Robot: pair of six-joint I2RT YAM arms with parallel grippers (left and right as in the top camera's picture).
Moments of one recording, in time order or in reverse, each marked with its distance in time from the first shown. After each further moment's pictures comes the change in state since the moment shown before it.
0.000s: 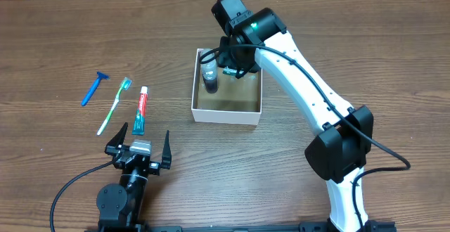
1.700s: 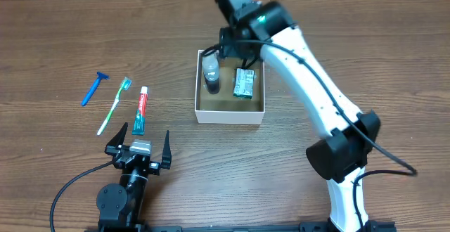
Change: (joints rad) left arm 0.000 0.000 0.000 -0.001 0.000 0.000; right arm -0.013 -0.008 0.220 -0.144 0.085 -0.102
